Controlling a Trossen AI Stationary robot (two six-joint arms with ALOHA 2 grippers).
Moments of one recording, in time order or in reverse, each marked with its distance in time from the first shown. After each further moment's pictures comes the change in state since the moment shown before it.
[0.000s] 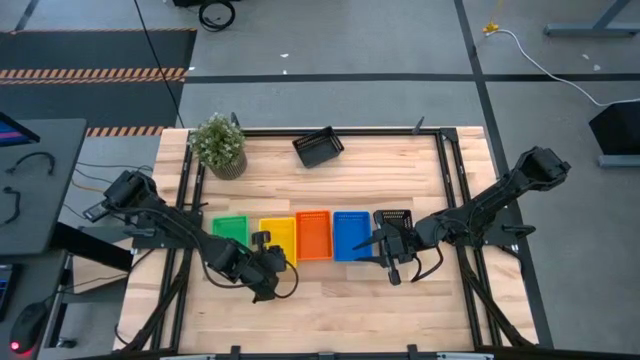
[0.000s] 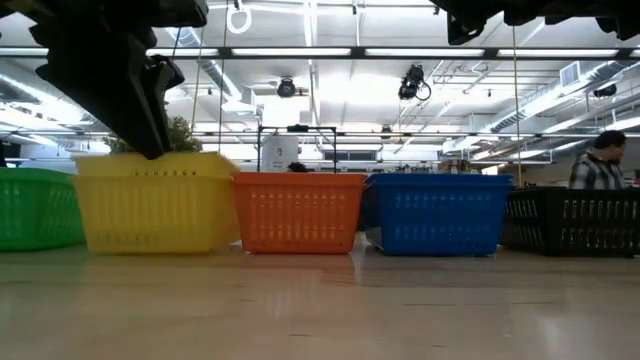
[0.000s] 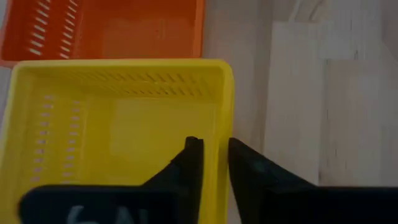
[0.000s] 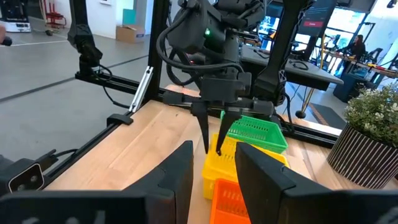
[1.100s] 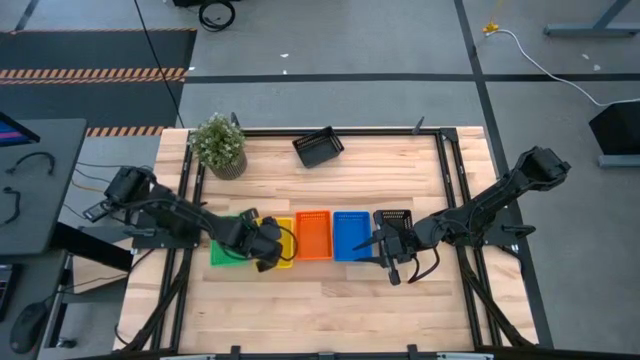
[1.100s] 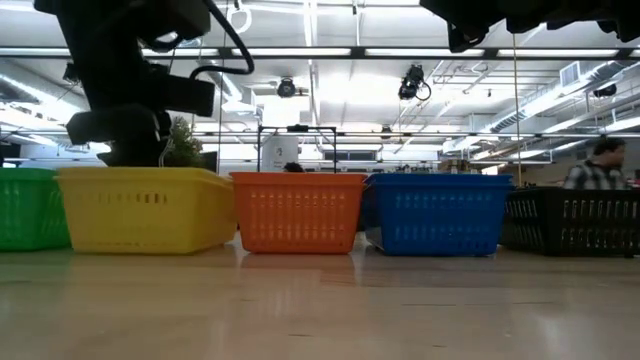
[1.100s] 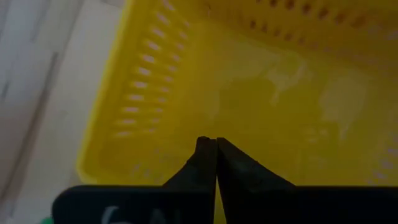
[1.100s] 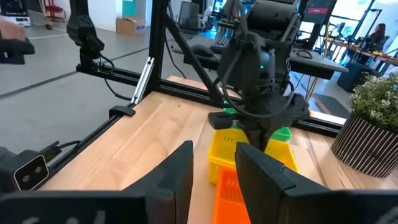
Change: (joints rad) left arm 0.218 -0.021 -0.143 -0.084 0.031 -0.111; right arm 0.000 0.001 0.000 -0.039 0.000 0.028
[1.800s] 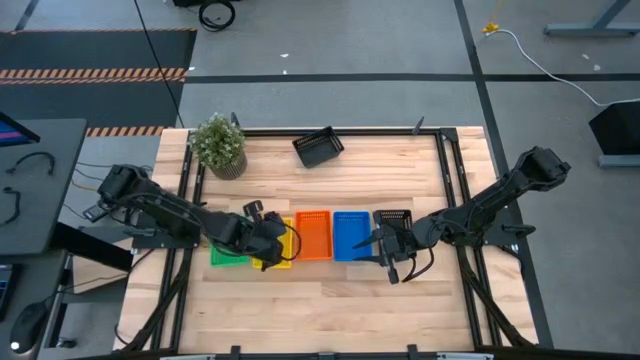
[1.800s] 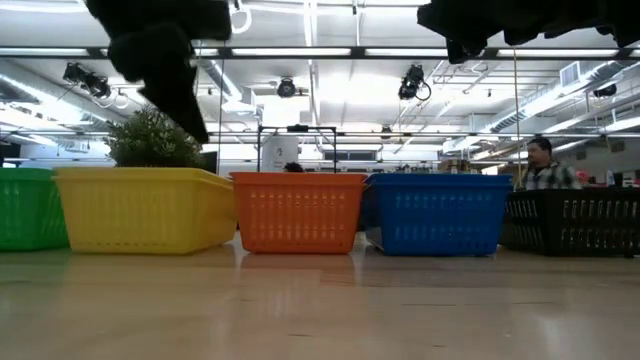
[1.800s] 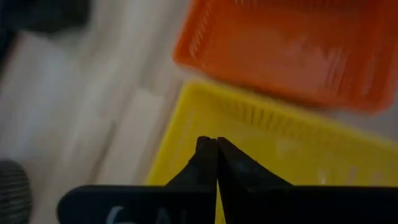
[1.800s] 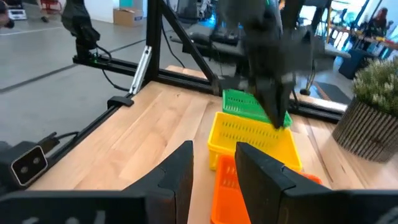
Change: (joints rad) left arm -0.028 -0.068 0.141 -0.080 -0.176 0.073; right arm -0.016 0.003 0.000 -0.041 0.000 0.031
